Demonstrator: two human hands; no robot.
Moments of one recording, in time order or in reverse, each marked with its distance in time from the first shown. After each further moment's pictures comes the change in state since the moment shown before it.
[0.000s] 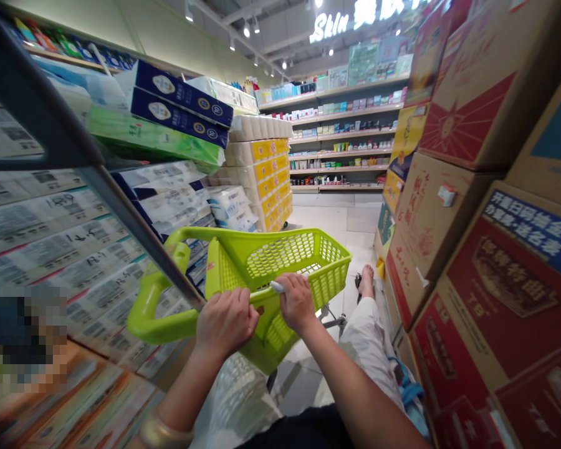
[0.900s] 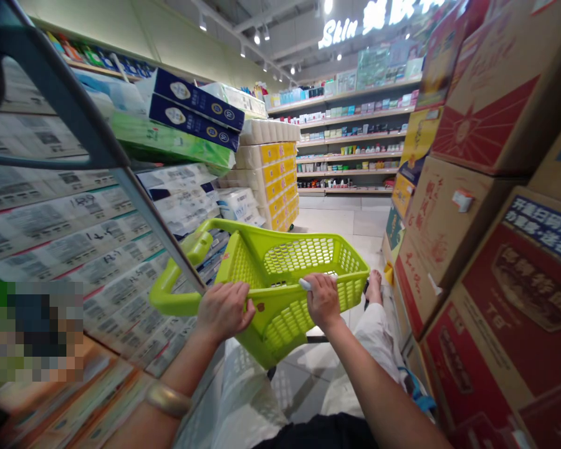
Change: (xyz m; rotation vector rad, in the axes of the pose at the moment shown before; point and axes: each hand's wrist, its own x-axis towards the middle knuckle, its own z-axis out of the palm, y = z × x) left_hand 0.007 -0.039 0.023 -0.080 0.015 0.071; right_hand -0.012 0.045 -0.008 -0.218 0.075 0.034
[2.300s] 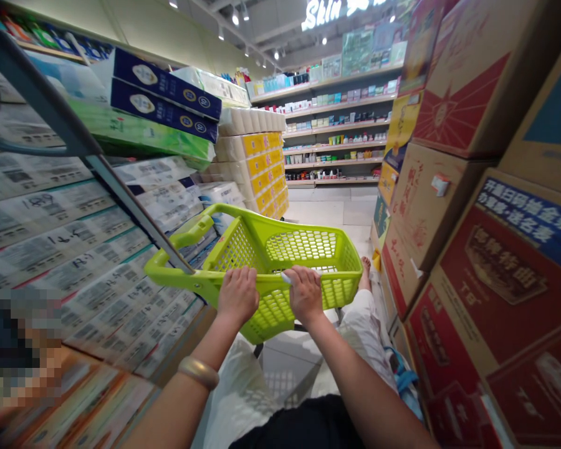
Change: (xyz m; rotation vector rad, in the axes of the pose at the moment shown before) left_hand 0.032 0.041 0.041 -0.023 -0.086 -0.101; right_hand -0.008 -0.015 -0.001 -0.061 -0.025 0.022
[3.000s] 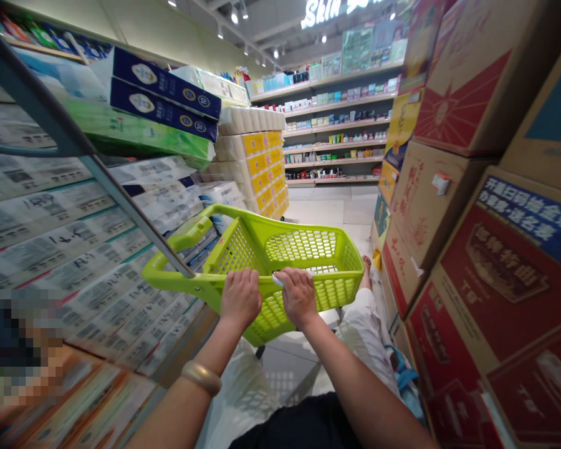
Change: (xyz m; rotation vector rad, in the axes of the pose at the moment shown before) left_hand -0.006 0.008 -0.002 -0.031 0.018 -0.026; right_hand 0.000 -0.020 0.003 0.089 -0.038 -0.014
